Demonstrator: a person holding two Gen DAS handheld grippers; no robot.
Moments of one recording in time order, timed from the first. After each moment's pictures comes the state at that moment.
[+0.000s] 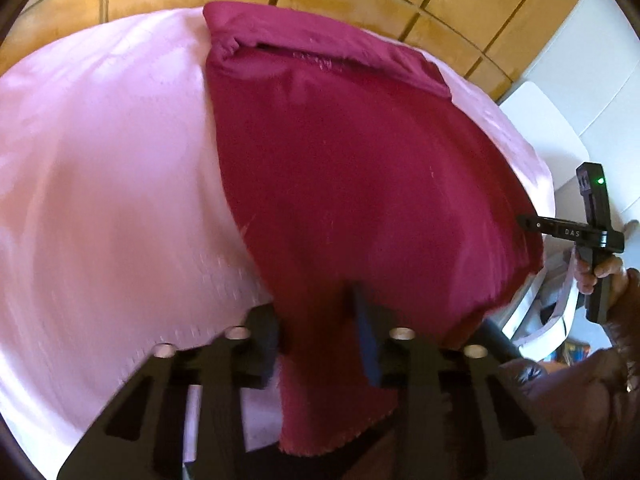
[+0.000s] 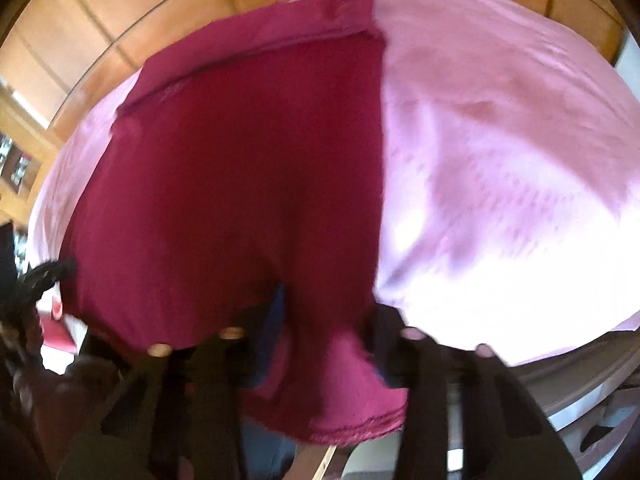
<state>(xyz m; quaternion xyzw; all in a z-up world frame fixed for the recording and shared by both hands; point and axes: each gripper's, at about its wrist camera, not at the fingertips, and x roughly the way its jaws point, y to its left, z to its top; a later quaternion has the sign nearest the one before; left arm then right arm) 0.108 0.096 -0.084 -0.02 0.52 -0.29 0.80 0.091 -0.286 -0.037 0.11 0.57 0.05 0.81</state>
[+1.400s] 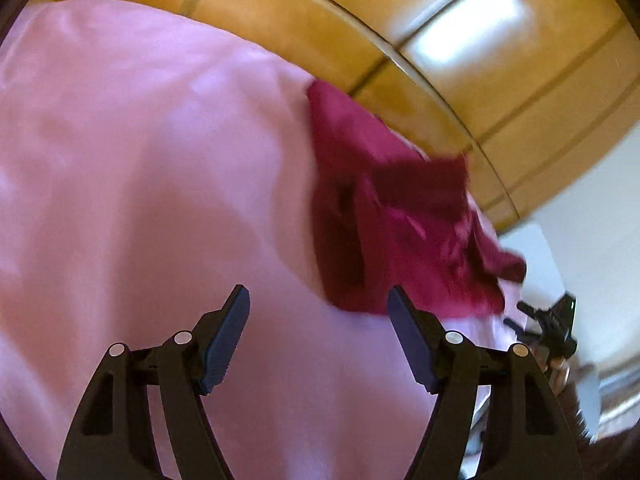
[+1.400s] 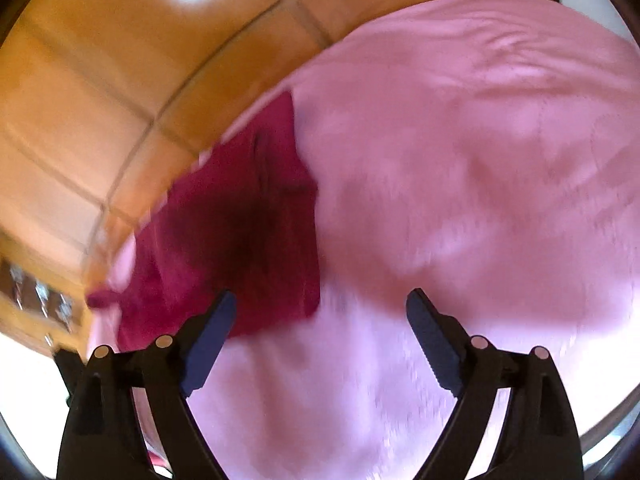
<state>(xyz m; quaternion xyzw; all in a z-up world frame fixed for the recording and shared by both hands) 0.225 0.156 -0.074 -0.21 0.46 -0.26 0.82 0.157 -0.382 -0.030 0.30 0.46 0.02 0.83</state>
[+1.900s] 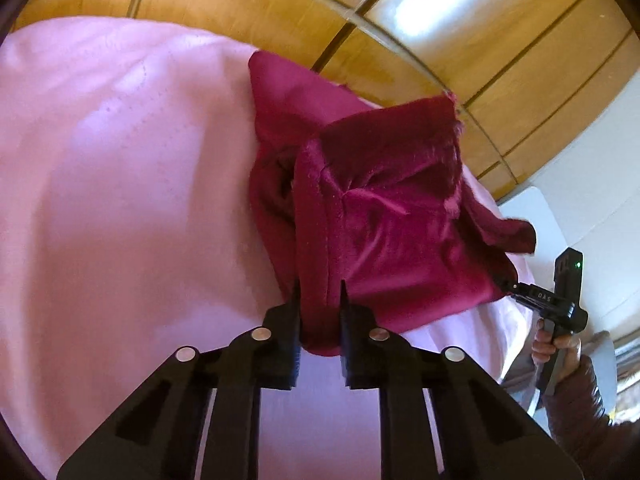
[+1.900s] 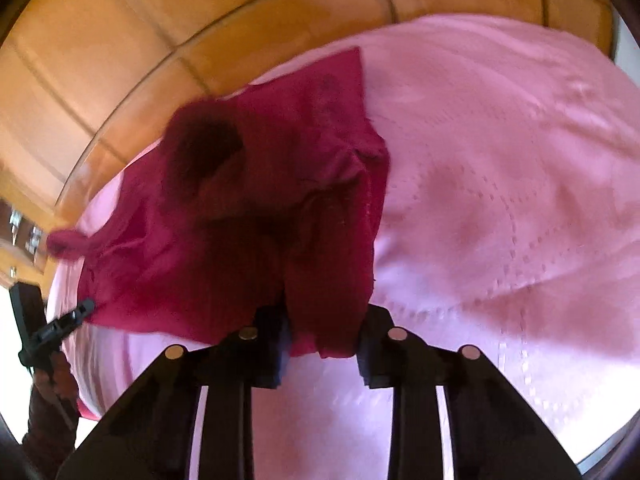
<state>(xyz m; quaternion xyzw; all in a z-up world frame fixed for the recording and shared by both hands) 0.234 0.112 -0.072 -0.16 0.47 -0.28 0.82 0.190 -0.317 -0.022 0.19 0.49 0.05 0.85</state>
